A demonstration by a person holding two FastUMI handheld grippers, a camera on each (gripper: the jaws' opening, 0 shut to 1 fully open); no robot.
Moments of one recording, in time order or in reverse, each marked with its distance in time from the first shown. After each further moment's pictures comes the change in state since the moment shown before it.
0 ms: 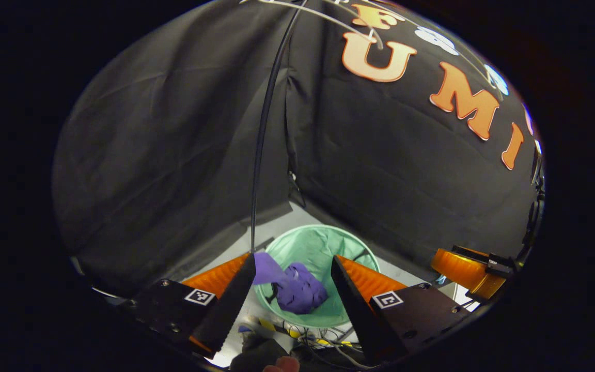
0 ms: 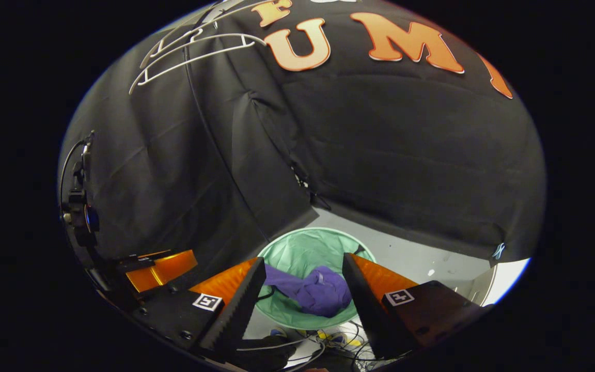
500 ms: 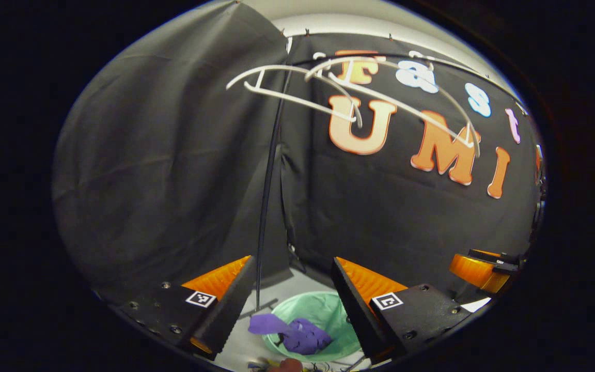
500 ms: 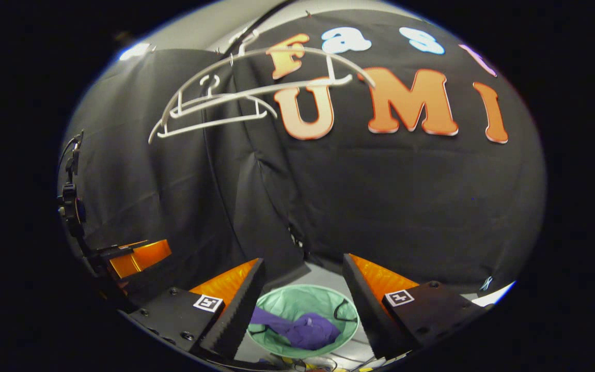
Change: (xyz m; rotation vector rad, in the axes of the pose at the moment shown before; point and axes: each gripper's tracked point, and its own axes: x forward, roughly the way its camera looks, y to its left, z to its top) left arm -0.097 -0.002 0.149 0.030 -0.397 0.014; right arm -0.085 0.007 0.145 -0.078 -0.355 -0.020
